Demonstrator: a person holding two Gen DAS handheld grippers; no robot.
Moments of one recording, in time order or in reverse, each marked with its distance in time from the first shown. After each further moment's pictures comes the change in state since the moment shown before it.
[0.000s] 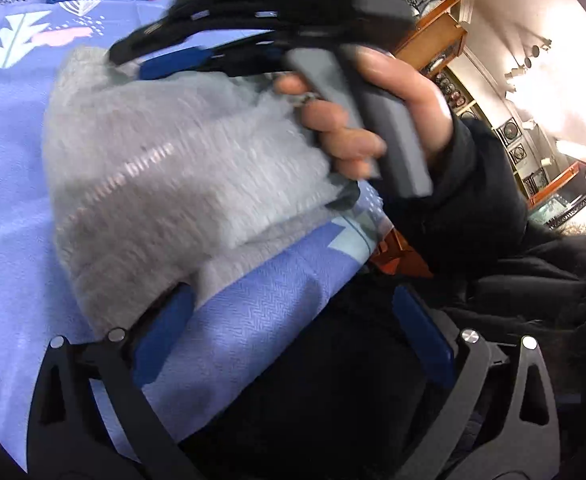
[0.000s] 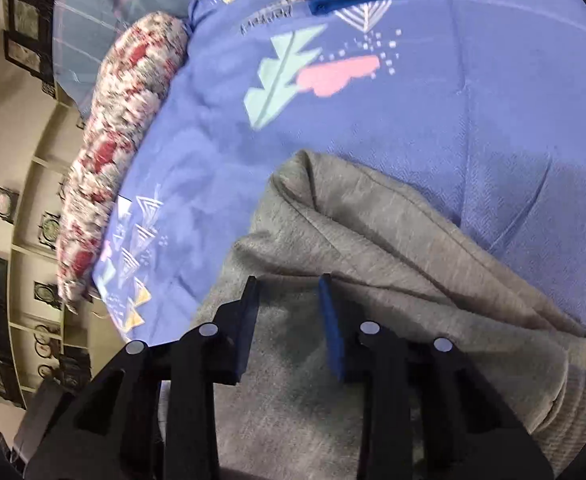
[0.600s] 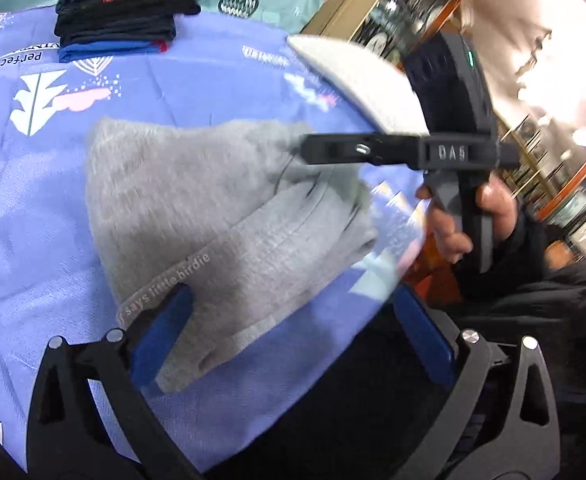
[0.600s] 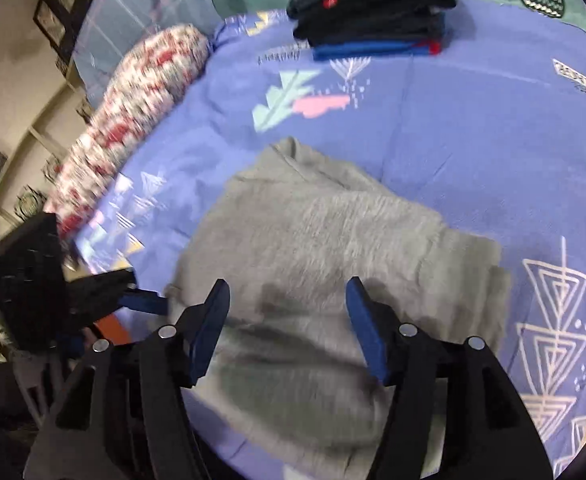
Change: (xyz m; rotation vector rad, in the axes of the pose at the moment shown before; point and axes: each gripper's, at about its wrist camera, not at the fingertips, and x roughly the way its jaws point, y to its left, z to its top) left arm -0.027 -0.017 0.013 0.067 -0.119 0.110; right arm -0.089 0.004 -0.077 -0.151 -0.158 -0.138
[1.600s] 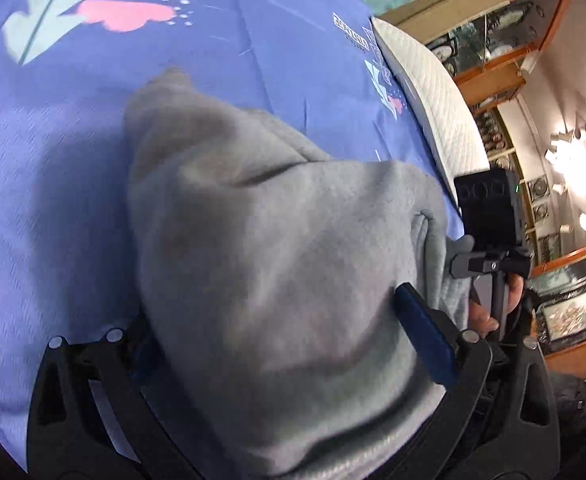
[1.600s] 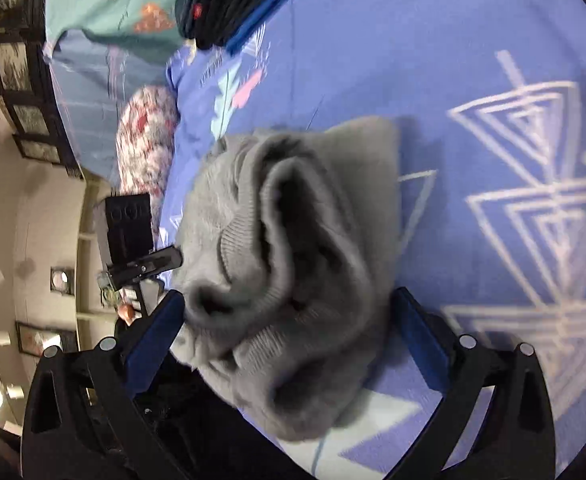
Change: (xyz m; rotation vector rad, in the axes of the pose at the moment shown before) left arm 0.081 0.114 0.068 -0.295 0.191 -0.047; right arm 0.009 -0.111 -0.036 0.451 0.143 0.278
